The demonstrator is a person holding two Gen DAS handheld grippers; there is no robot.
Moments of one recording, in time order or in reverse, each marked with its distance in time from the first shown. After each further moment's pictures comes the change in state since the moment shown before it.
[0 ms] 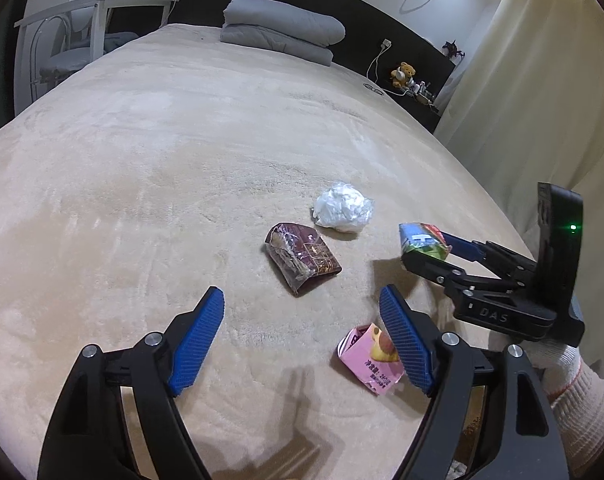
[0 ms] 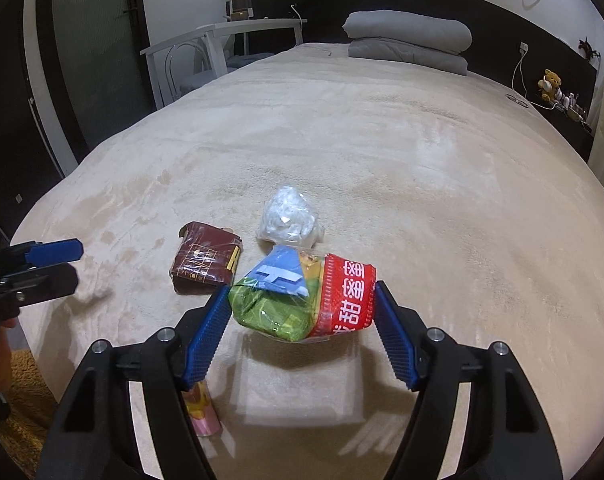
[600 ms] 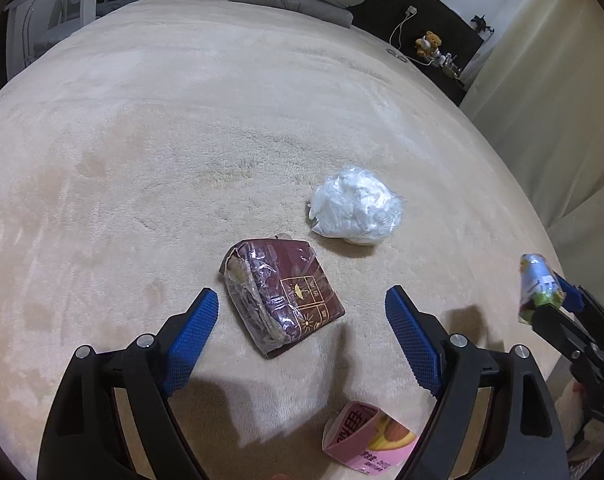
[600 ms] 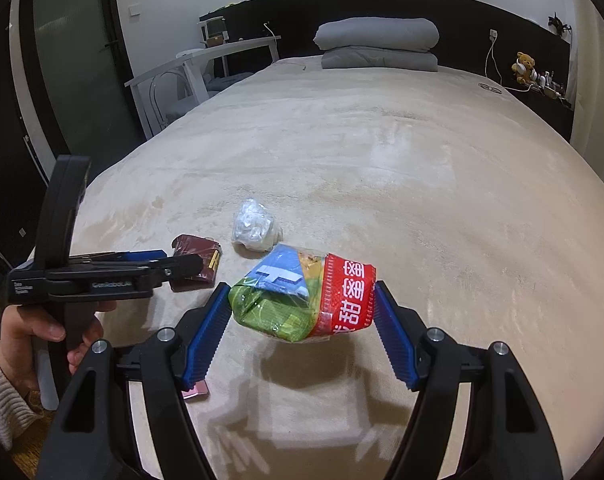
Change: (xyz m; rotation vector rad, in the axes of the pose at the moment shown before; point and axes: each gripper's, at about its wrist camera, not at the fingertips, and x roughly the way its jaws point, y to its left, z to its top) left arm 0.100 -0.014 0.028 -0.041 0.143 0.063; right arm -0.053 -0.034 -0.013 0.097 -0.045 -0.003
